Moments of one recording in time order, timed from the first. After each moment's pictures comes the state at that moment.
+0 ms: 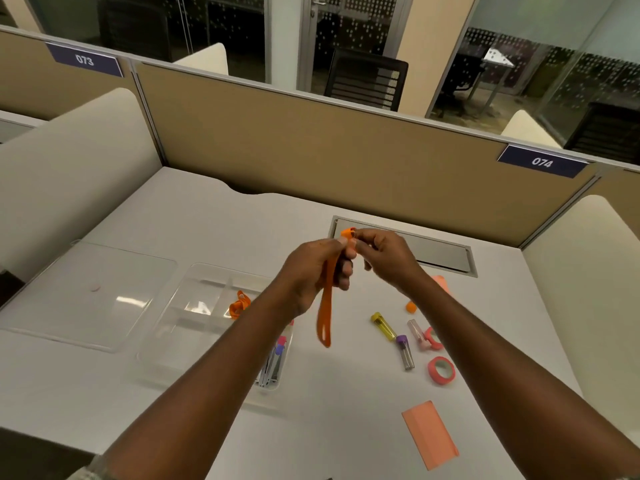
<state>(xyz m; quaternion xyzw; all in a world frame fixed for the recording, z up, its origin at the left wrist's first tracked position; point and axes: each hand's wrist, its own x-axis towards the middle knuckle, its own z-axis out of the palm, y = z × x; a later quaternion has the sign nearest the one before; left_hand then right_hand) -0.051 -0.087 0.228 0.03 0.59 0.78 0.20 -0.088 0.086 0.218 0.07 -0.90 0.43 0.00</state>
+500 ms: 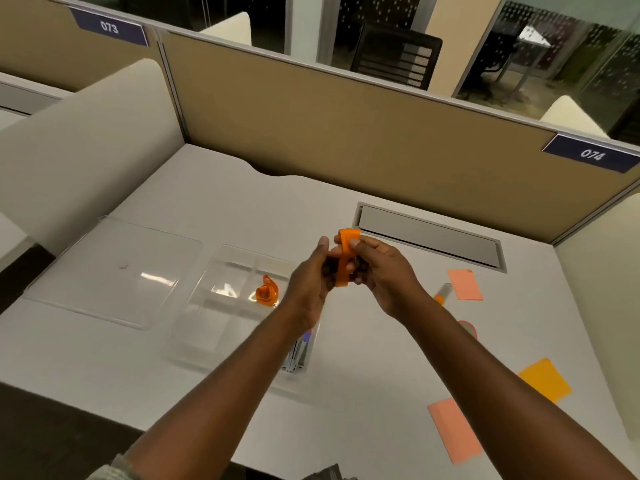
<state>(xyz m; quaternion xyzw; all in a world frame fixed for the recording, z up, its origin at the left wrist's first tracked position) -0.050 -0.125 0.152 -0.12 0.54 0.81 0.16 -0.061 0.011 0.191 -0.01 -0.69 0.71 -0.14</state>
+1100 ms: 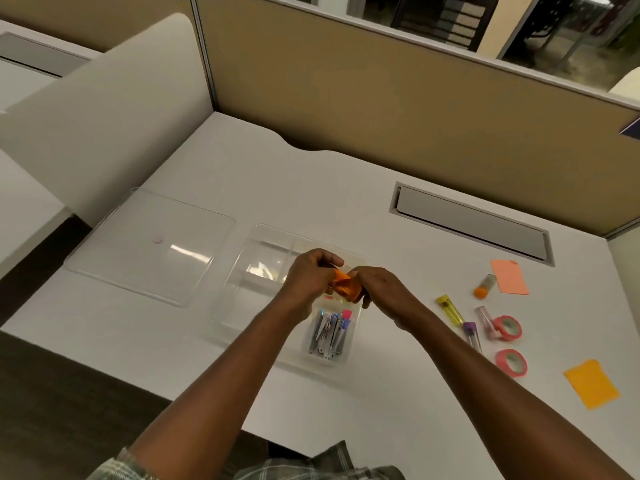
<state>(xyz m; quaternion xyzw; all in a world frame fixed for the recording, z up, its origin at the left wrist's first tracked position) -0.055 -0.211 0.114 -0.16 0.71 0.66 0.15 -0.064 -0.043 0.112 0.03 -0.85 0.47 -0.24</state>
